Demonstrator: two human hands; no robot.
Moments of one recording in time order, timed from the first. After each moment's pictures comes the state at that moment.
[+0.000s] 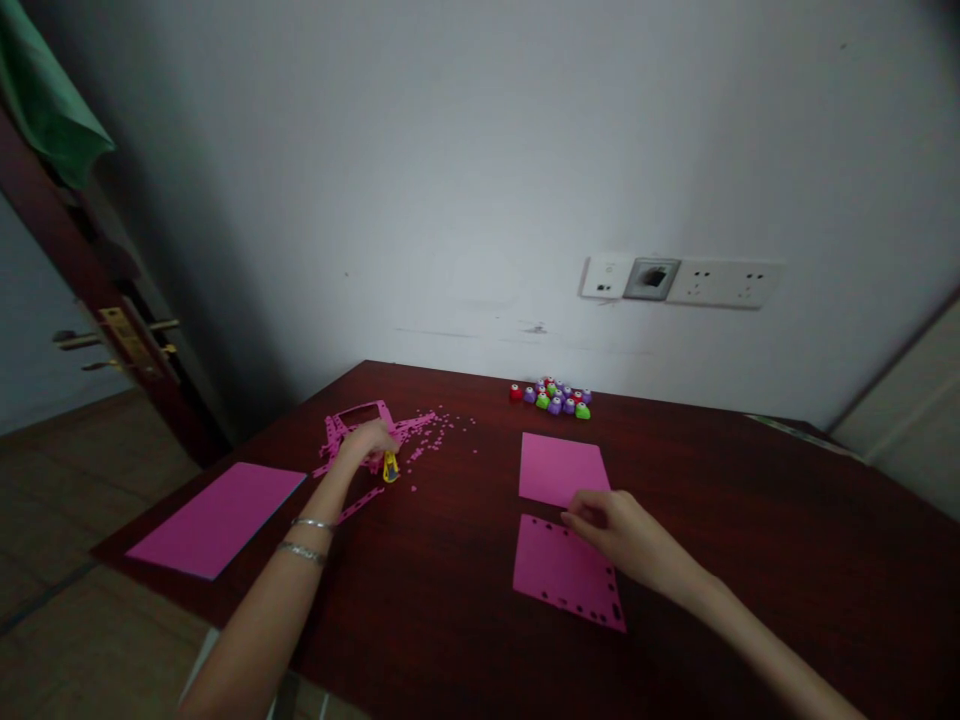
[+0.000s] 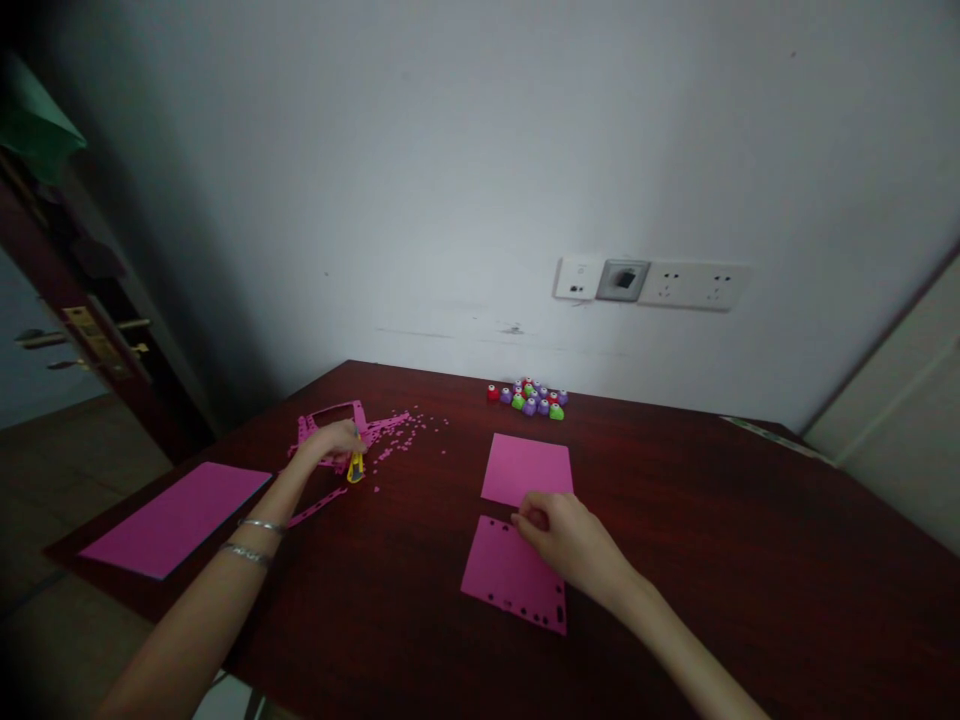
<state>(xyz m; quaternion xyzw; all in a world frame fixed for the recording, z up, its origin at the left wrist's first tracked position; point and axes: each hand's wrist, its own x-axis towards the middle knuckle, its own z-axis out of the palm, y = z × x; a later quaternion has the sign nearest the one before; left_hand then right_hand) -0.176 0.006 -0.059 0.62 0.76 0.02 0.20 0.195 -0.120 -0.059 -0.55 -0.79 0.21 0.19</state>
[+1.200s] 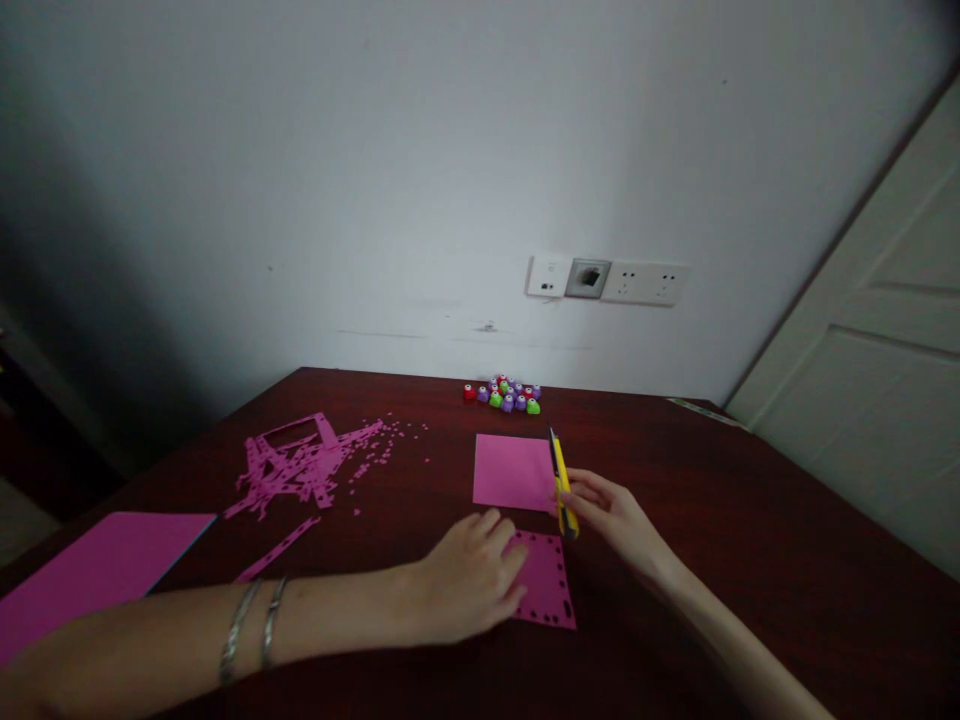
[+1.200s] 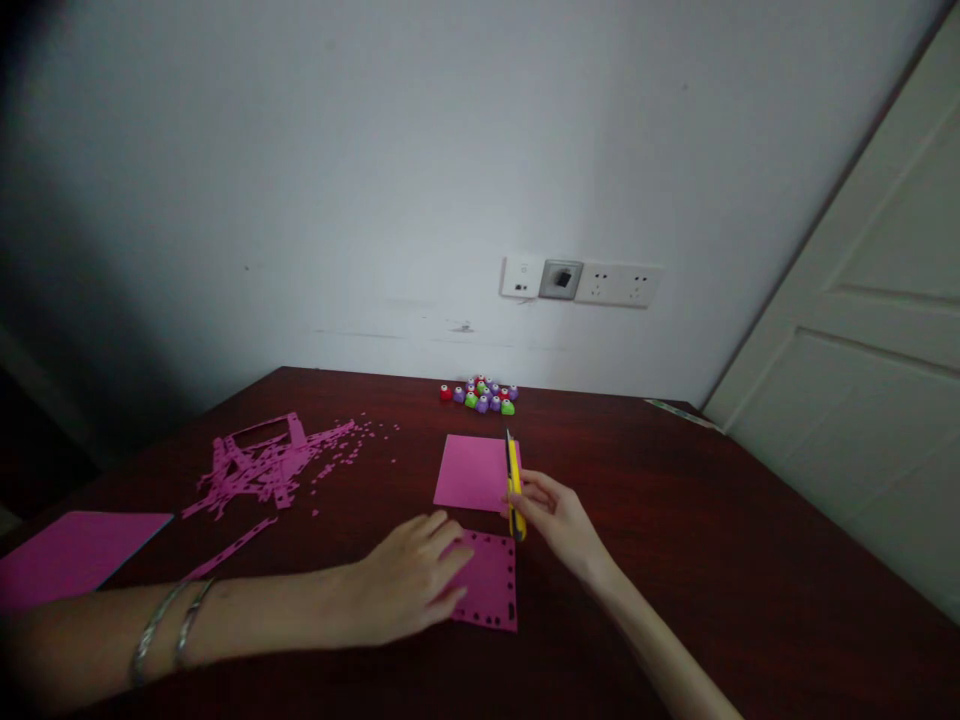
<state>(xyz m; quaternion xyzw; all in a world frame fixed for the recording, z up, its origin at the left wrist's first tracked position) 0.017 -0.123 -0.070 0.96 0.26 0.08 0.01 0.234 -0.114 -0.074 -0.50 -0.55 0.48 0.47</state>
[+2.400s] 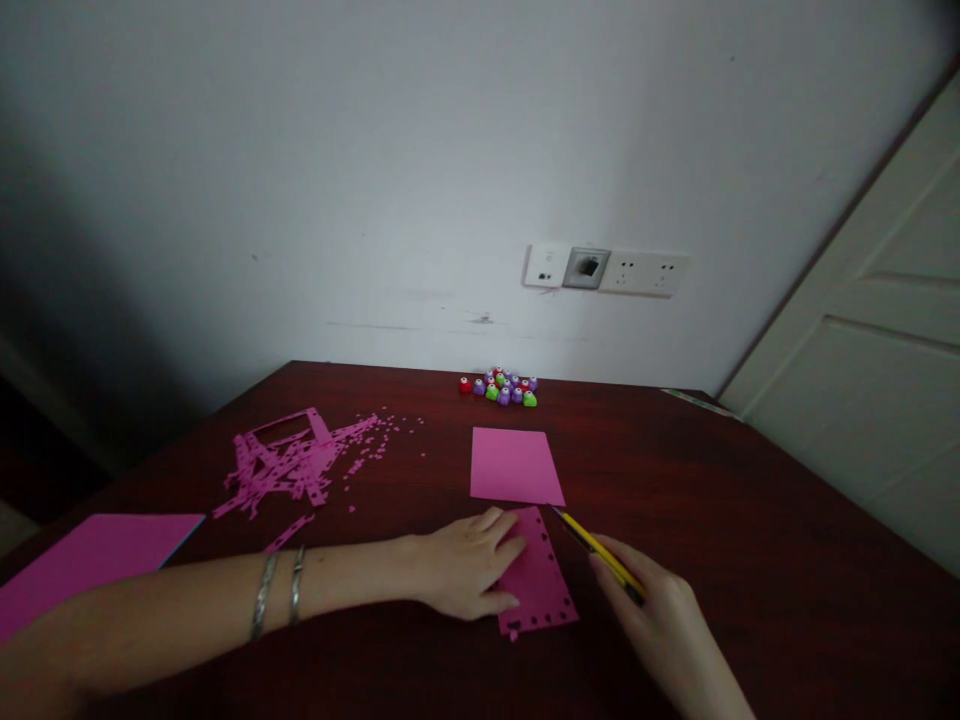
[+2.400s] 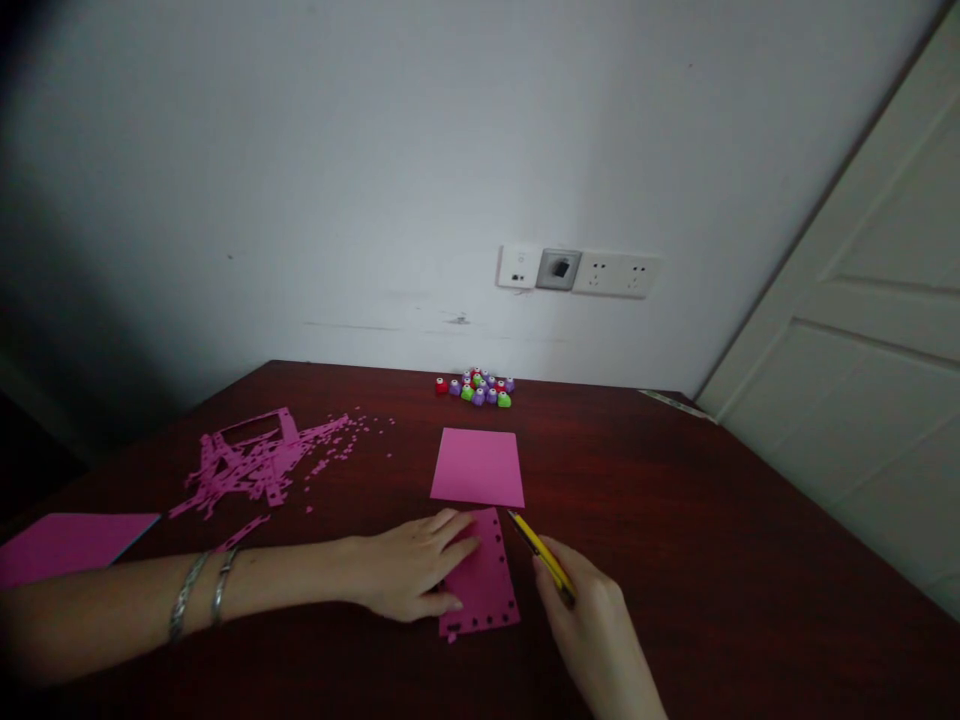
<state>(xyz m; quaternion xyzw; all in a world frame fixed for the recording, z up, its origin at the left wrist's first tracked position) 0.010 -0.093 -0.098 0.98 0.17 0.01 0.06 0.235 -0.186 -0.105 -0.68 -0.62 0.14 0.37</state>
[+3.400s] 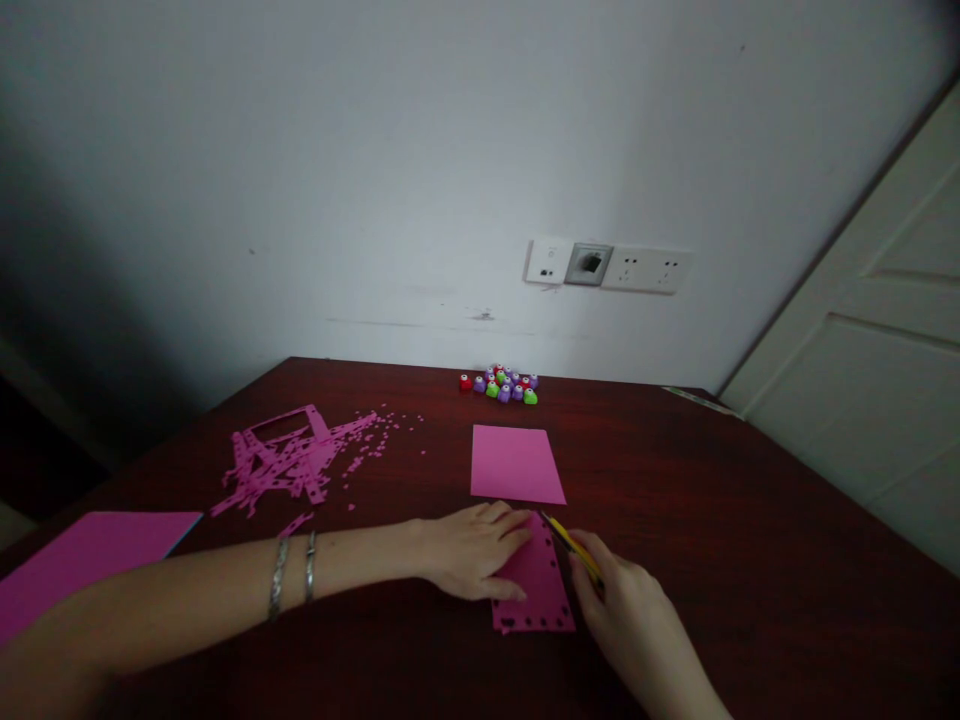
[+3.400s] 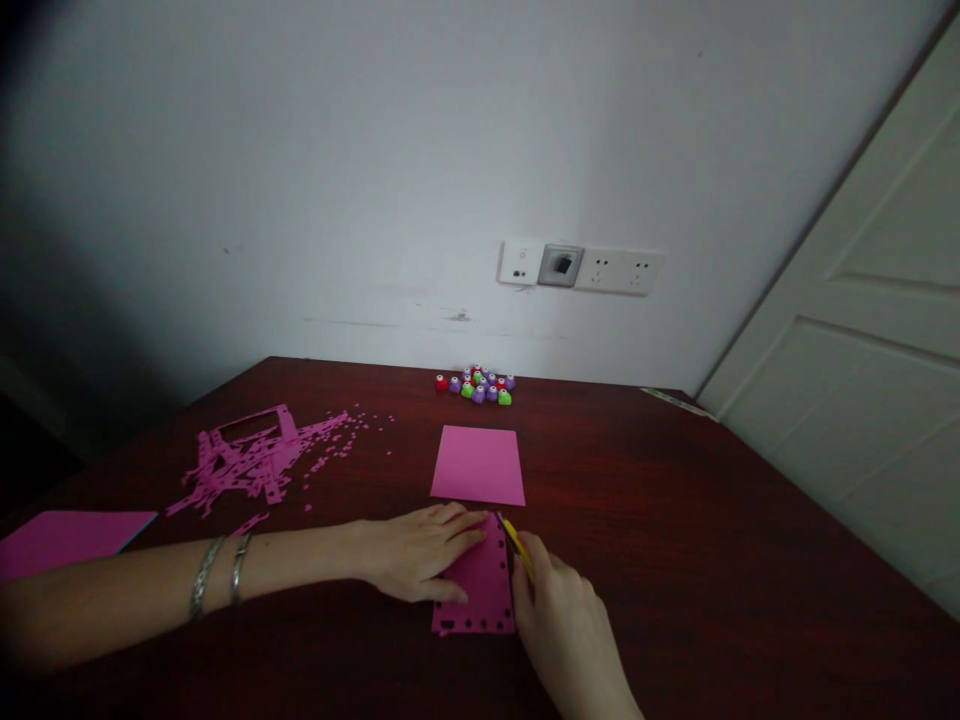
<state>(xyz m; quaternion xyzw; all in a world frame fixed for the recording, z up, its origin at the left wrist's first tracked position) 0.016 -0.077 -0.095 0.99 0.12 0.00 0.07 0.205 -0.181 -0.105 -0.73 -0.66 0.06 0.16</state>
